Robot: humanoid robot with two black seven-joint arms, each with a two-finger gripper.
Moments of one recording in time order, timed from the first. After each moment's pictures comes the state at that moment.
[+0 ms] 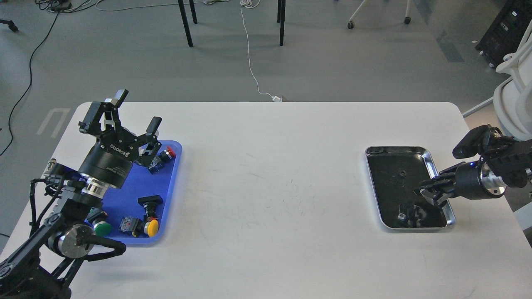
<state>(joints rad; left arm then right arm) -0.10 0.33 -1.23 -1.33 0.61 -0.36 -0.44 1.34 -0.74 -0.83 1.06 -1.45 -0.02 0.49</state>
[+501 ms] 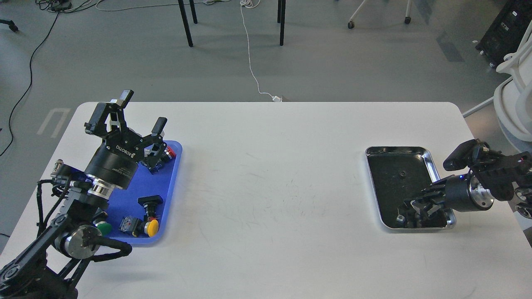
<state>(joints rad) -0.10 0.31 -1.23 -1.33 0.63 -0.35 -0.43 1.27 -0.72 -0.78 1.05 -1.44 -0.03 0.49</state>
